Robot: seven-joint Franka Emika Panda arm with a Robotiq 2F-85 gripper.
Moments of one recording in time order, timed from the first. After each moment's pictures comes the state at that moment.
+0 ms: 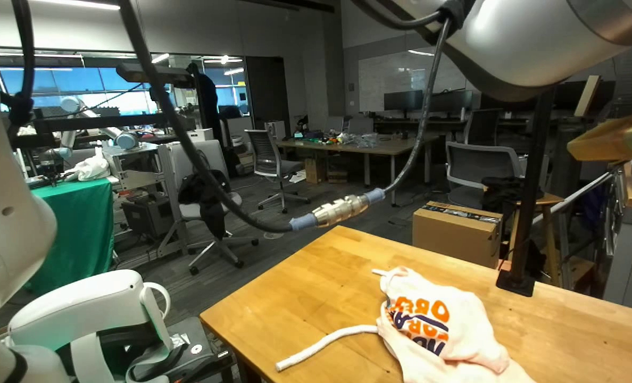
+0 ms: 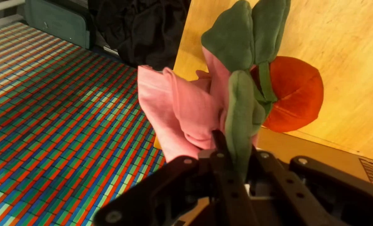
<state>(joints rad) -0.20 0.21 -0.32 -1.87 -0.40 2.23 0.66</state>
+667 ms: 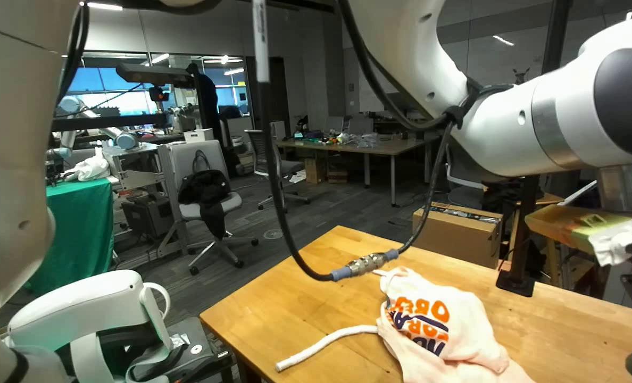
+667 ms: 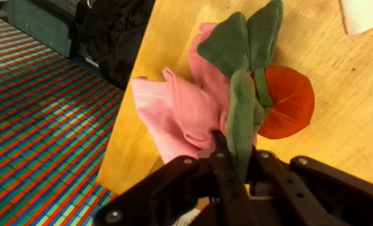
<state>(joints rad) -0.18 0.45 -0.25 -1.80 -0.33 2.29 0.60</state>
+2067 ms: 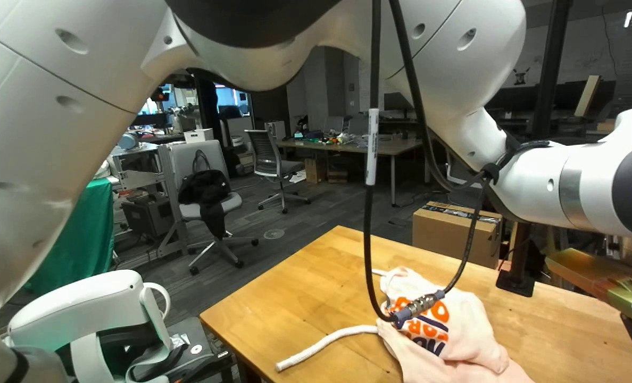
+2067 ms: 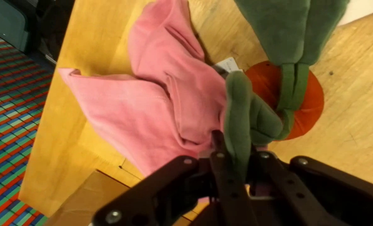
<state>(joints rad) -0.18 0.74 -0.27 -1.55 -0.11 2.30 0.39</state>
